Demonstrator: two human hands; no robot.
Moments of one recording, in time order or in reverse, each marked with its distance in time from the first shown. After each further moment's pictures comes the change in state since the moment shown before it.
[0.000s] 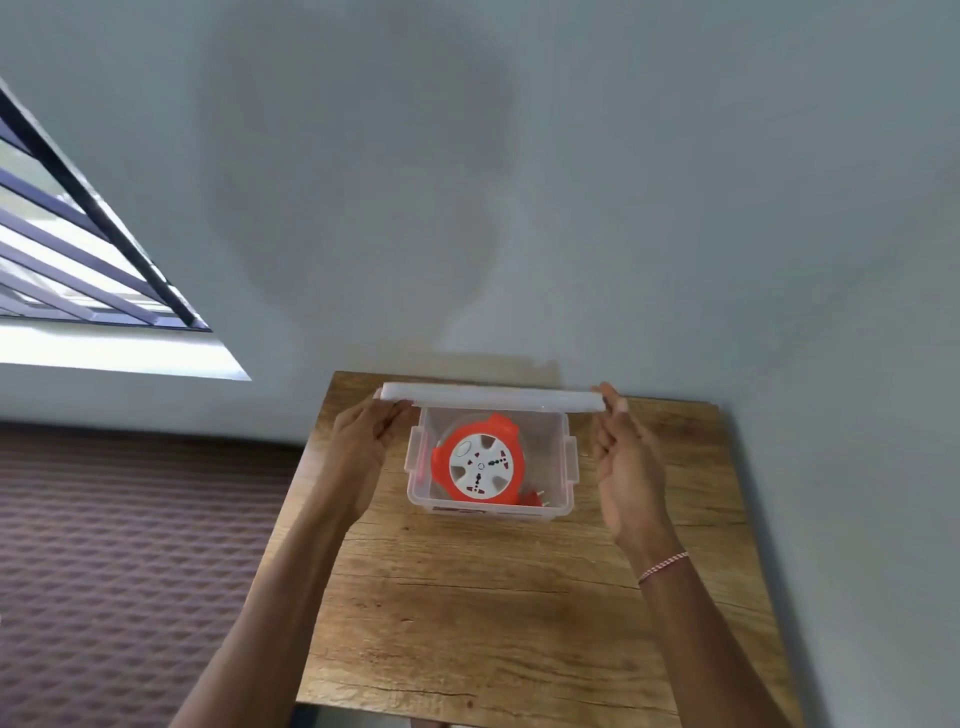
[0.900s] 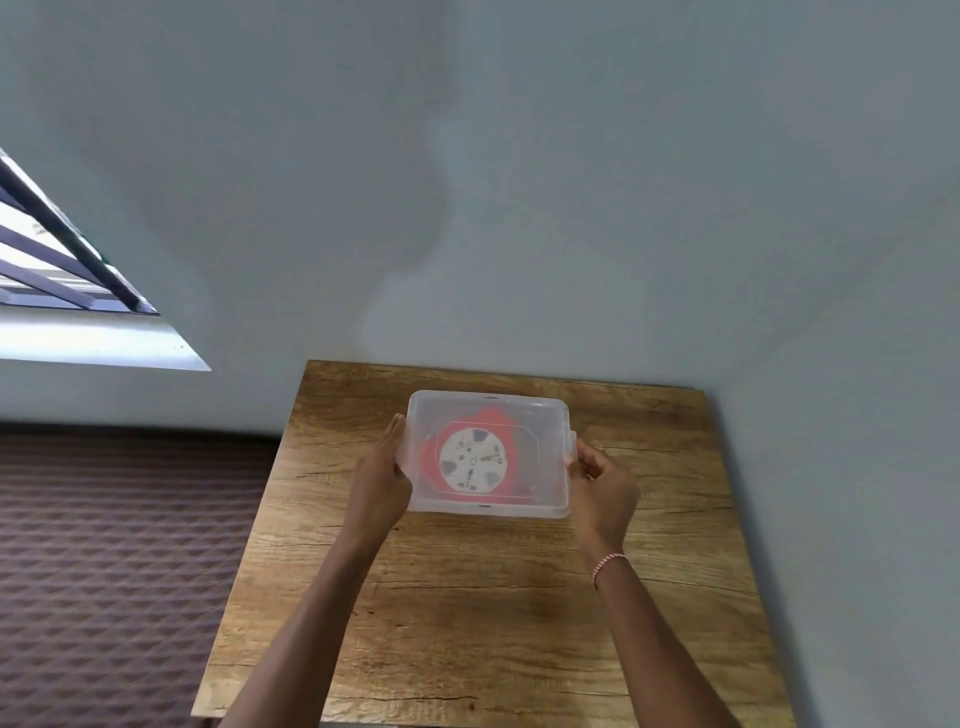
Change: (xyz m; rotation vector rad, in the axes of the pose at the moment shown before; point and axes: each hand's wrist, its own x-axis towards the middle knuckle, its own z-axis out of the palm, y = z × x) left_hand 0.022 -0.078 -0.015 0.996 -0.013 0.097; right_hand 0.014 0.094 -0.011 -0.723 0.442 -0.045
